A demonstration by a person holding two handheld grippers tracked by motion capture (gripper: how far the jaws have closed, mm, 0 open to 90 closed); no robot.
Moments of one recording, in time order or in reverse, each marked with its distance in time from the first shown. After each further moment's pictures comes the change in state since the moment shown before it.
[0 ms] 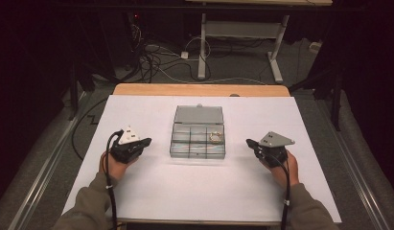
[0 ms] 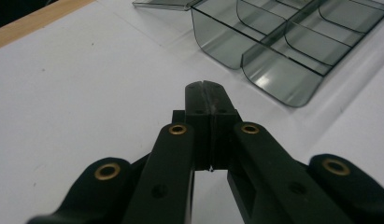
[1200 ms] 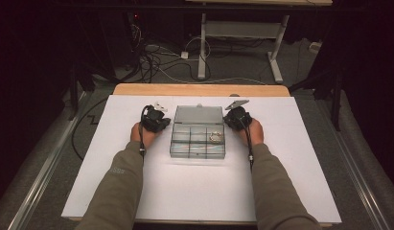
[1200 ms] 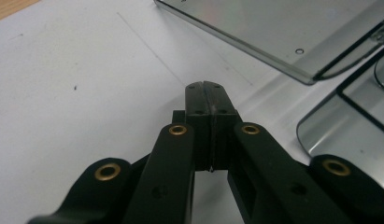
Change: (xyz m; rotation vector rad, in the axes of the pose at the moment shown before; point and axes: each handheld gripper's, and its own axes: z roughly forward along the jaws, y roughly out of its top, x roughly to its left) left arm 0.040 0.057 0.118 0.154 0.019 -0.093; right arm -0.033 0.058 0.148 0.237 0.007 0.053
